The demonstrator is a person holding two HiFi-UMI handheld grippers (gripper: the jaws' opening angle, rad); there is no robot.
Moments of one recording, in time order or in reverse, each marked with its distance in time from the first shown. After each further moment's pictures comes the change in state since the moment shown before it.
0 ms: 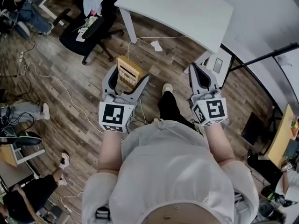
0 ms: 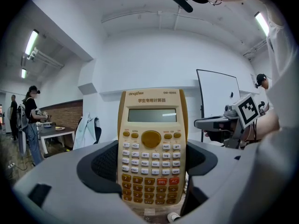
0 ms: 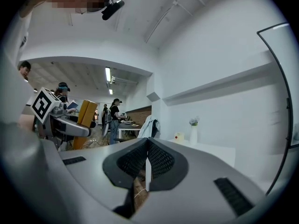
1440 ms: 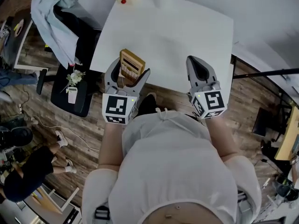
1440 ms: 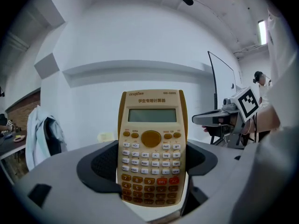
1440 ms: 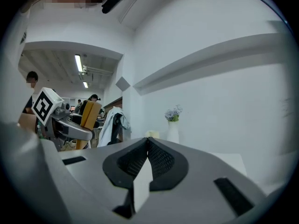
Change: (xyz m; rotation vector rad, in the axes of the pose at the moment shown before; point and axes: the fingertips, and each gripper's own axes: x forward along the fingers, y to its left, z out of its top) left arm 0.472 0.163 0.024 0.074 0.112 -0.281; right arm 0.358 -0.269 -0.025 0.074 0.097 -0.233
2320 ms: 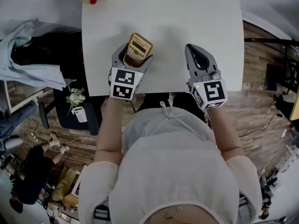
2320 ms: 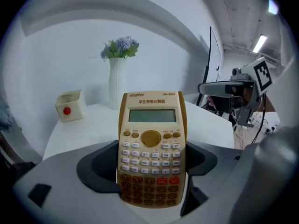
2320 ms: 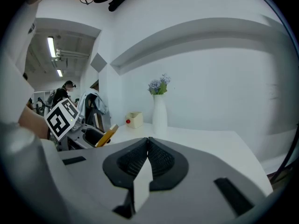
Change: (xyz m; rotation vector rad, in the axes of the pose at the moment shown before) left arm 0.197 0.059 -0.152 0.047 0.415 -0.379; right arm 0.119 -0.045 -0.094 0.098 0.190 -0.242
